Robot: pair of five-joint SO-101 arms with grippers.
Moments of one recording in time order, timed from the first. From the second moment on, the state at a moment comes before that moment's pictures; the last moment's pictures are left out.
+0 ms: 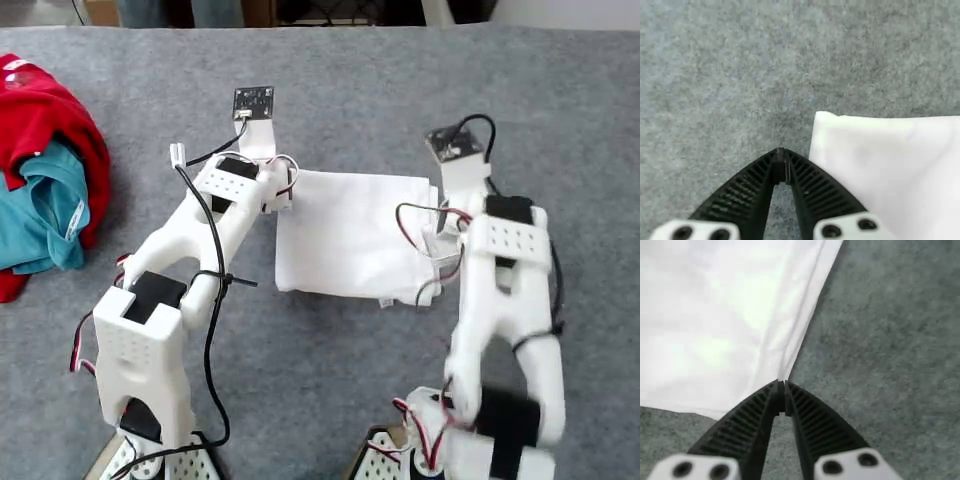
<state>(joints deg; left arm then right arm) 13.6 23.2 5.0 40.1 18.4 12.8 -18.6 35.9 61.8 26.4</state>
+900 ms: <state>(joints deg) 8.0 17.8 8.7 44.1 18.6 2.2 -27.1 48.3 61.8 -13.1</state>
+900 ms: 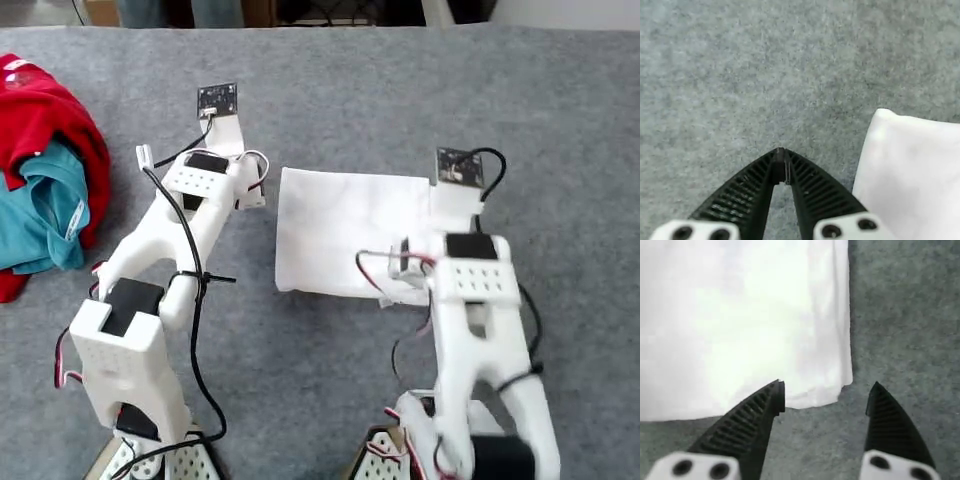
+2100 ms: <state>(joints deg) 6.7 17.8 8.7 42.2 18.6 -4.0 2.5 36.0 58.0 -22.5</state>
